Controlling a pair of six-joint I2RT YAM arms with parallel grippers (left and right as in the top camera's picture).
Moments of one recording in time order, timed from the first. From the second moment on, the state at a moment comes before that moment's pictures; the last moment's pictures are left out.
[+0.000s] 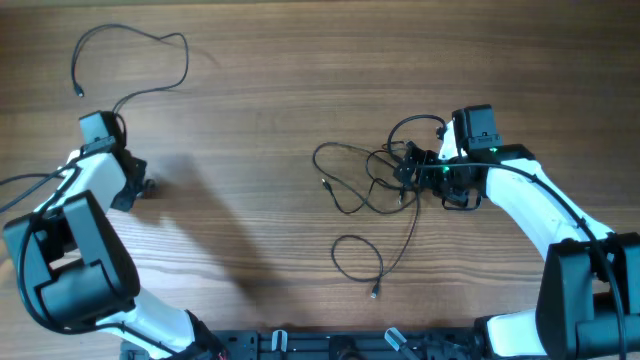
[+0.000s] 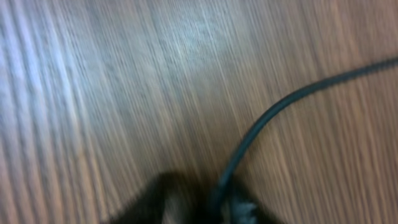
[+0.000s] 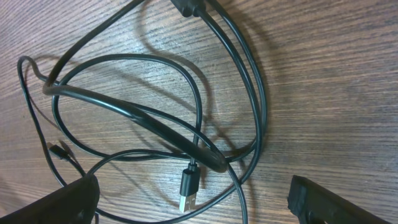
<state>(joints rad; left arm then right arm) 0.39 1.82 0.98 -0.43 -0.32 -0.88 0.12 1.60 0.88 -0.56 -0.34 0.44</state>
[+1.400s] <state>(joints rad) 0.45 2.13 1.27 0.20 -0.21 -0.59 0.12 1.60 0.88 -0.58 -0.36 0.44</state>
